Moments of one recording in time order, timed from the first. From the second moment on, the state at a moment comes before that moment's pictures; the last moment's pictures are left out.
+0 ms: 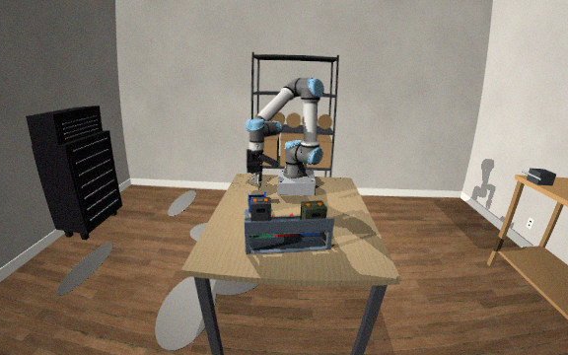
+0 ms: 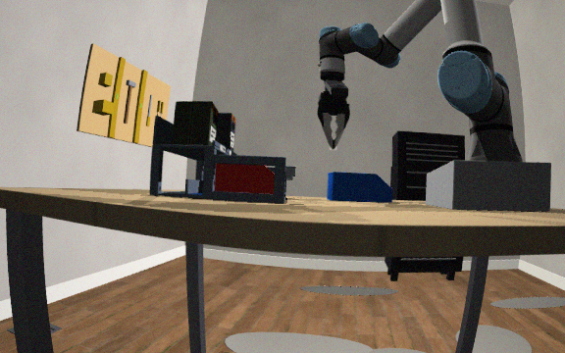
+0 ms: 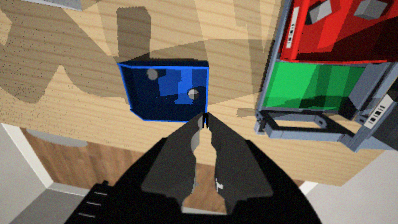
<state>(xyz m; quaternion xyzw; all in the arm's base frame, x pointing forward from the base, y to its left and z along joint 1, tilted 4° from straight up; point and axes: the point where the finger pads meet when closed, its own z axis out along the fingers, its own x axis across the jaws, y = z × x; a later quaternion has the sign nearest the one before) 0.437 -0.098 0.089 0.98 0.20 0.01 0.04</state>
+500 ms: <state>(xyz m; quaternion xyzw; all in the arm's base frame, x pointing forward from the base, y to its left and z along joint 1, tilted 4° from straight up) 0.419 -0.122 0.095 0.90 0.42 0.00 0.04</state>
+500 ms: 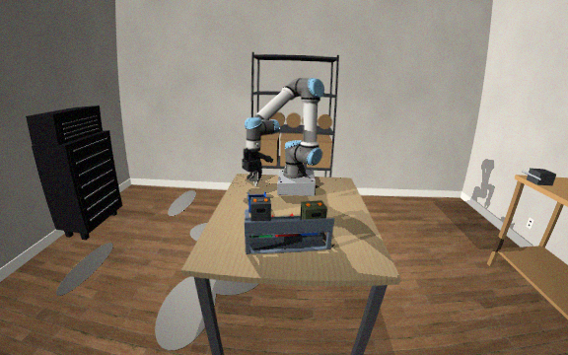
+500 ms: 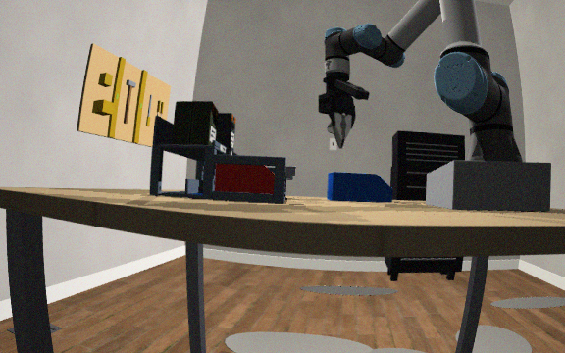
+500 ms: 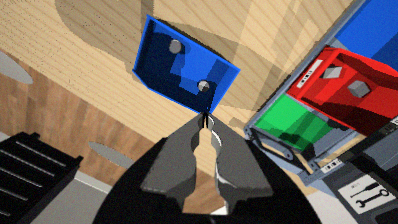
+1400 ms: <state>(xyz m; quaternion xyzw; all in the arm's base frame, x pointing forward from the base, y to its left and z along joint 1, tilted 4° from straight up) 0.399 -0.156 0.103 0.72 0.69 -0.01 0.04</state>
